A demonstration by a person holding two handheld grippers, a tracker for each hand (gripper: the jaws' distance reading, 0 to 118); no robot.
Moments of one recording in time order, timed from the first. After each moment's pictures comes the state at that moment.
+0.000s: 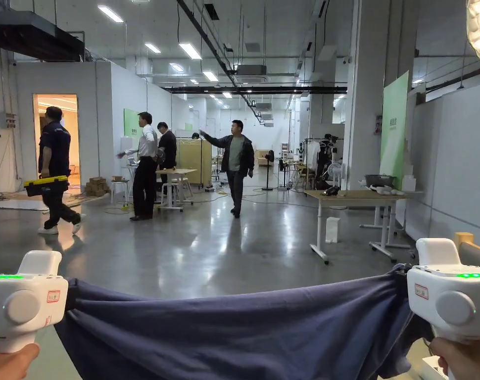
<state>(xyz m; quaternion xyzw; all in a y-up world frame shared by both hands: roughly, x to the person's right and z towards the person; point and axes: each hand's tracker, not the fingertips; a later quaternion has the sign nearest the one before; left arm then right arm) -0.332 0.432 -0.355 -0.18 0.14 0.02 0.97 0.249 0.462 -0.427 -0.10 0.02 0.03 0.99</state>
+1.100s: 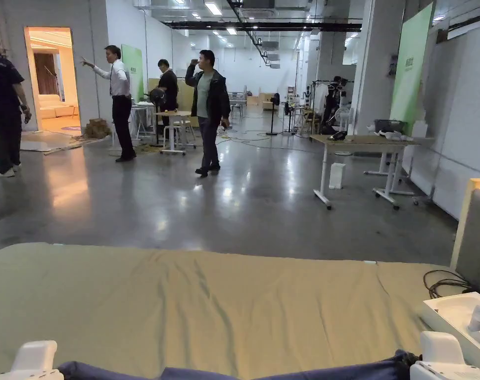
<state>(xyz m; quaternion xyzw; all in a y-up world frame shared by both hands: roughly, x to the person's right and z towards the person) -0.319 0.202 -0.296 -0.32 0.13 0.09 0.94 0.254 0.238 -0.389 -0.25 0.02 0.02 0.97</state>
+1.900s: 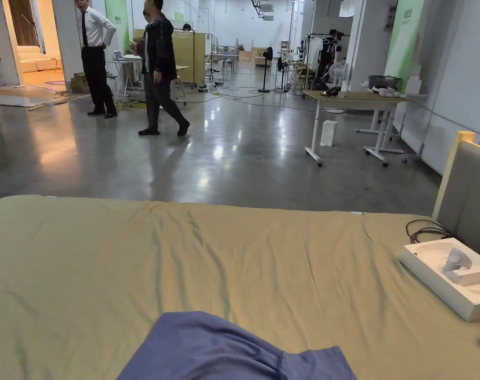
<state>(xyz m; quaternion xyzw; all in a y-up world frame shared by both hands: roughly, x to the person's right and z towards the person) -0.287 0.128 -0.180 -0.42 0.10 0.07 0.90 0.274 0.152 -0.265 -0.31 -0.01 0.11 0.94</state>
